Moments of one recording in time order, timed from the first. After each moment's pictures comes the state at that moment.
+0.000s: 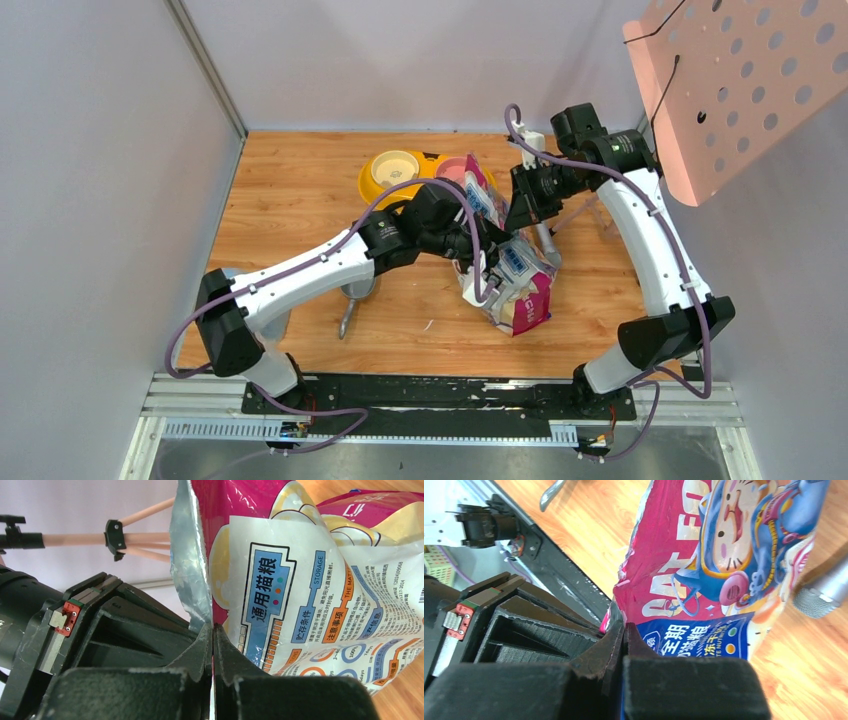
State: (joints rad) left arm -1.00 1.55 1.45 -0.40 0.48 1.53; right arm 0.30 1.55 1.85 -1.41 -0.57 -0.07
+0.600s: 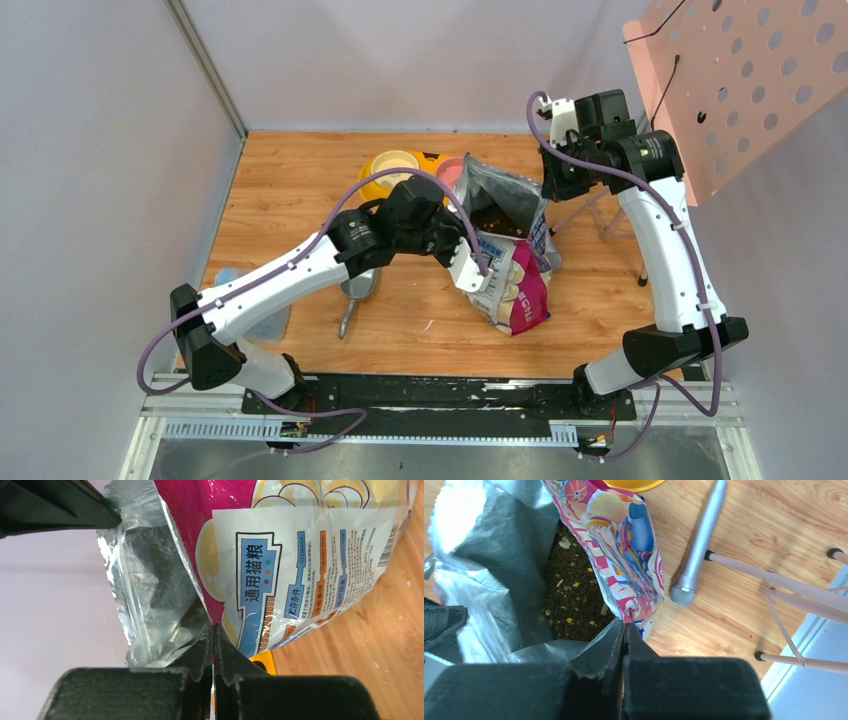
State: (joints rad) left arm -0.98 1.43 1.44 -0.56 0.25 1.26; right arm 0.28 1.50 1.95 -1.33 -0.12 -0.09
